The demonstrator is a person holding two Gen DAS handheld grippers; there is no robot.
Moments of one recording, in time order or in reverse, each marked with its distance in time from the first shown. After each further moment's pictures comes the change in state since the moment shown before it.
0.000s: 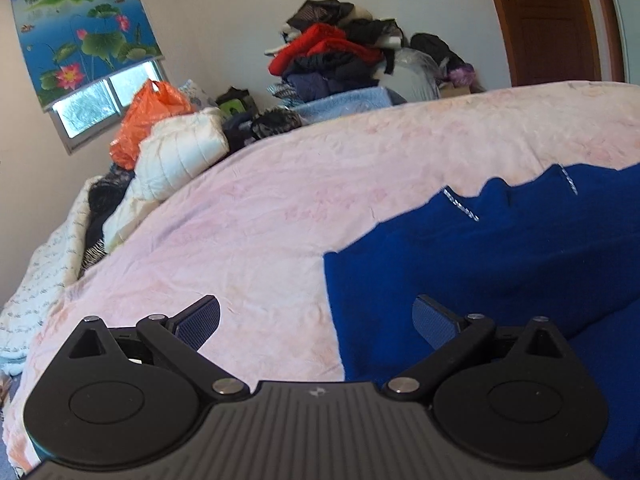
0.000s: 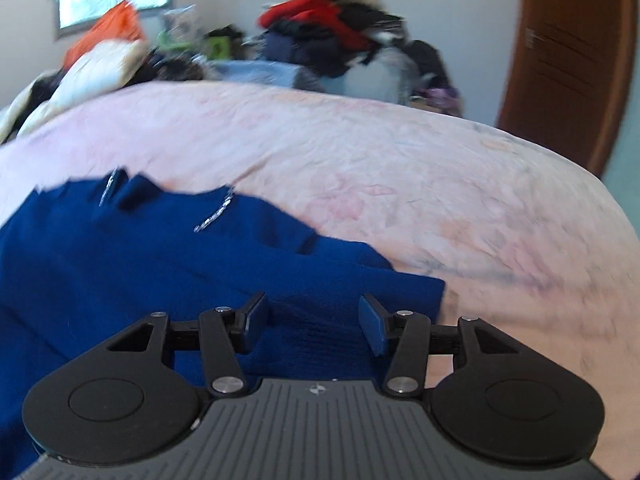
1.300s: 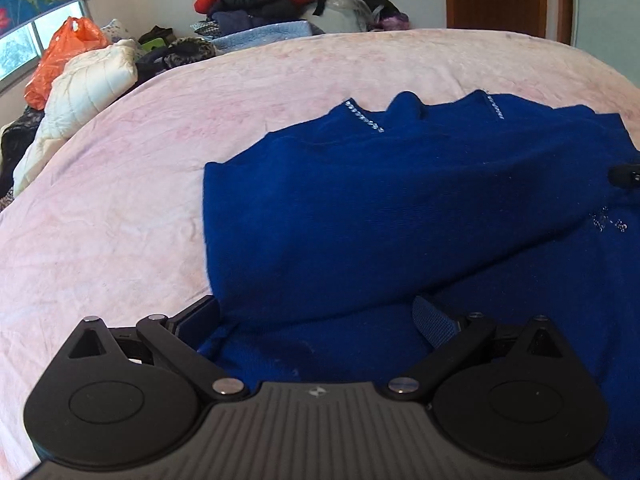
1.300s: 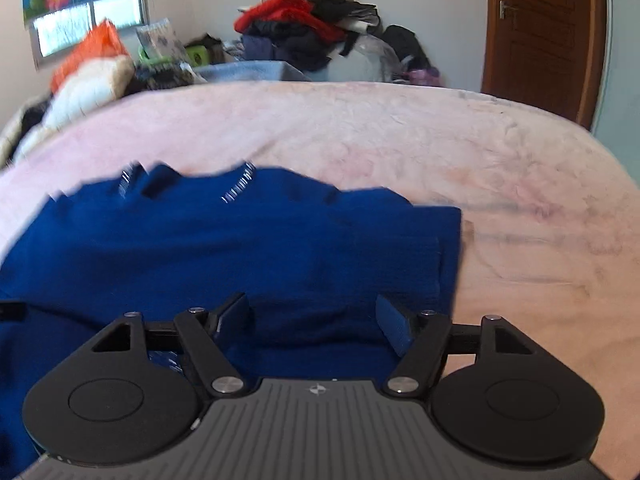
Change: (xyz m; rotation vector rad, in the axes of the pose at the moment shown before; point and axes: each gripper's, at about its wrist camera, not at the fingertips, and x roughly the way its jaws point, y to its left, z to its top) left arm 0.025 -0.035 -0.034 -0.012 0.195 -0.278; right arm -0.030 0.025 -0.036 0.147 -0.005 -0.063
